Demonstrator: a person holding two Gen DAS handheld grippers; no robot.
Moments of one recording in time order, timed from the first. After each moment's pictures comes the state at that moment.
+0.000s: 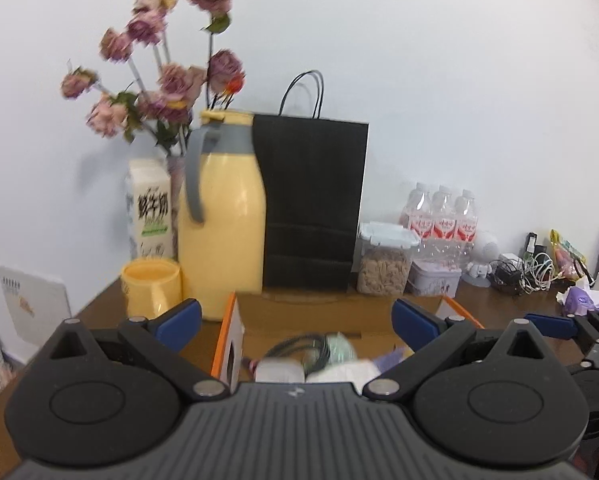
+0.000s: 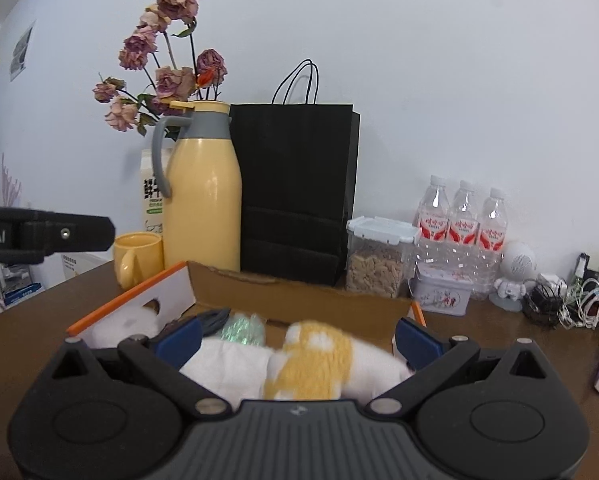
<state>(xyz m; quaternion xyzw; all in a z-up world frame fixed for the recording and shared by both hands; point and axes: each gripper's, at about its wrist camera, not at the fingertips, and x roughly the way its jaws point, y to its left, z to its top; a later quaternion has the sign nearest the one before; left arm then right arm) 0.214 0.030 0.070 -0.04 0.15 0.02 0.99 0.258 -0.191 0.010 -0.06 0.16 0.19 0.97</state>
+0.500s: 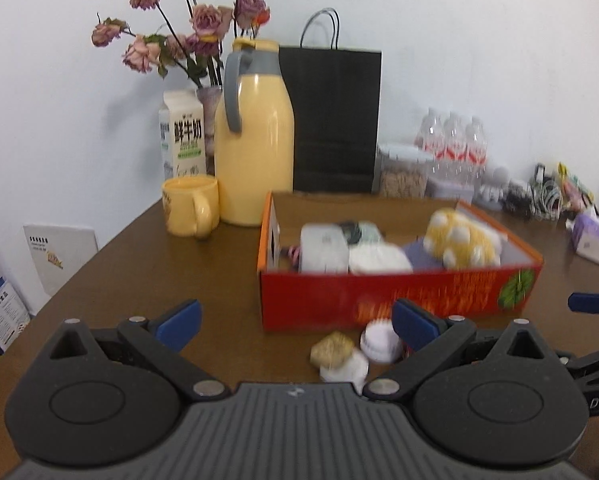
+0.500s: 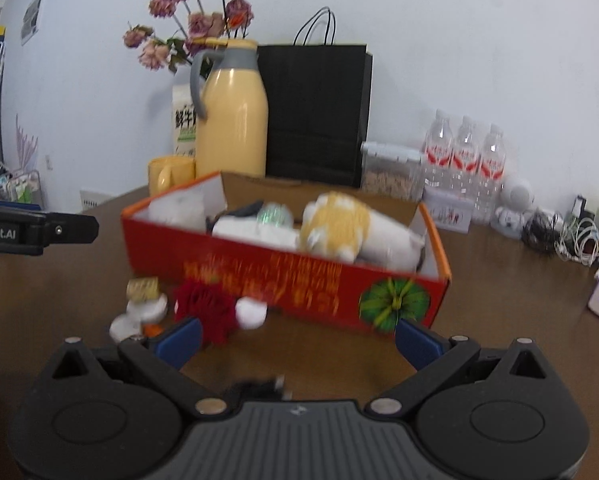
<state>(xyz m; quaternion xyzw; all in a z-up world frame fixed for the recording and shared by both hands) 0.144 0.044 0.015 -0.01 0.23 0.04 0.97 0.176 -0.208 -0.040 -0.08 0.24 0.20 0.95</state>
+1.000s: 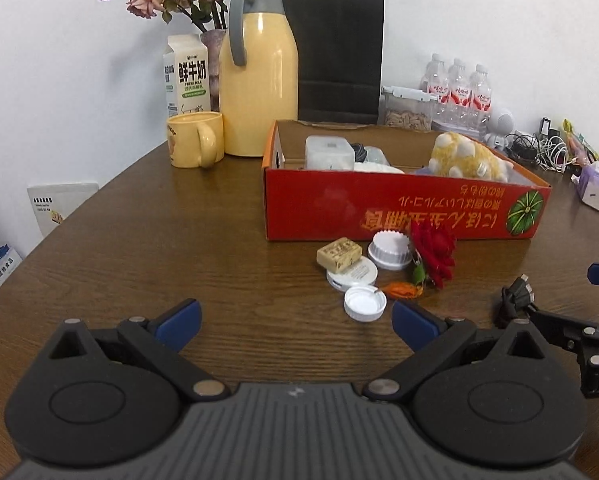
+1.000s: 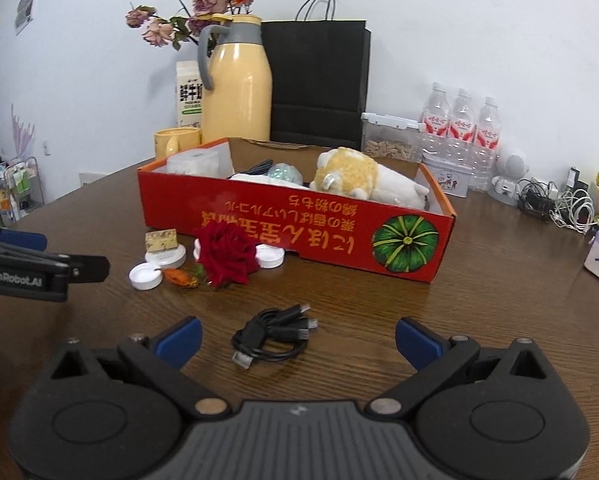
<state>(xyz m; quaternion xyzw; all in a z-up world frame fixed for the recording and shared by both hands) 0.125 0.042 -0.031 -0.02 0.28 0.04 0.96 0.143 -0.205 -0.064 -0.08 0.26 0.19 0.94</state>
